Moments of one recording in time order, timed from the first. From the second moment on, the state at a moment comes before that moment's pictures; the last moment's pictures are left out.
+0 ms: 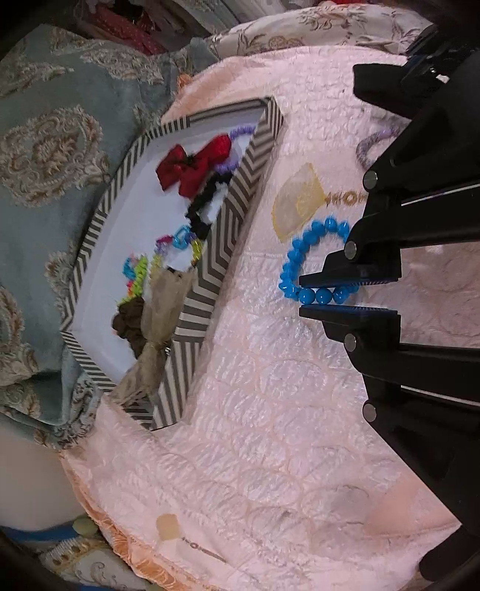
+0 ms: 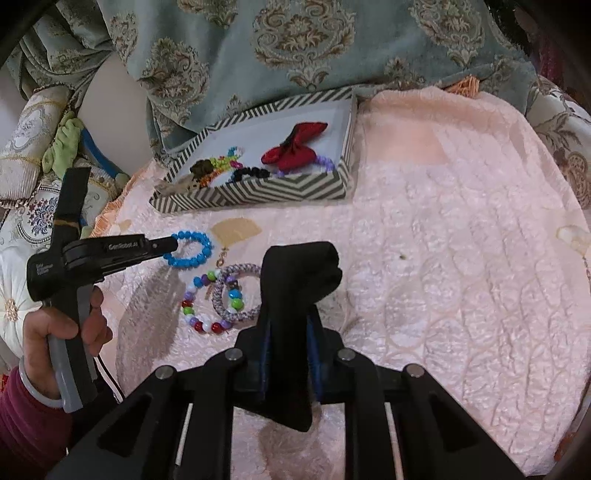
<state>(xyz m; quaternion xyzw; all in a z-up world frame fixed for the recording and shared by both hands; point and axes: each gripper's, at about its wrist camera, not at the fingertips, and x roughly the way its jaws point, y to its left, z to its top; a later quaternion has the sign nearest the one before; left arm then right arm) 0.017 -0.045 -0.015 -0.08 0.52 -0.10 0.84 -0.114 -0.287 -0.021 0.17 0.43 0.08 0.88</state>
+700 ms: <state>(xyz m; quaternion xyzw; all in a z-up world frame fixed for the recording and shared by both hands) 0.027 -0.036 0.066 -0.04 0.46 -0.11 0.88 -0.066 -0.267 0.016 0.15 0.41 0.11 0.89</state>
